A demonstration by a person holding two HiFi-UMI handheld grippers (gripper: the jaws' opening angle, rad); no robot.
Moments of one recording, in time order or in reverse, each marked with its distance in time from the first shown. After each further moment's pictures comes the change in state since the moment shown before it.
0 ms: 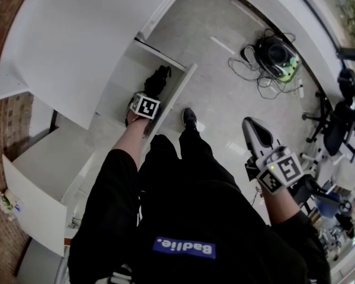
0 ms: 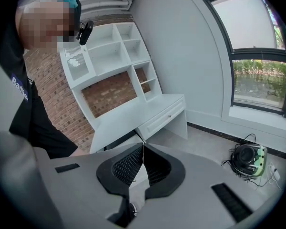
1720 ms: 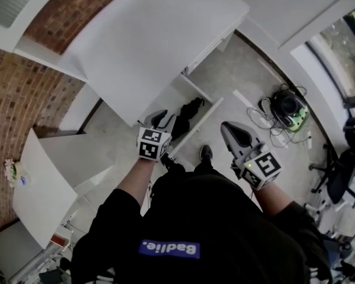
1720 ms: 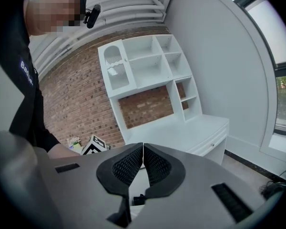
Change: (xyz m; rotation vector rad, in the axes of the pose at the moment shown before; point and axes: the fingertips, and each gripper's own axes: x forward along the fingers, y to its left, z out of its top) left arm -0.323 -0.018 0.059 -0.141 -0.666 0.099; right arm 0.027 0.152 0.081 -0.241 -0.156 0.342
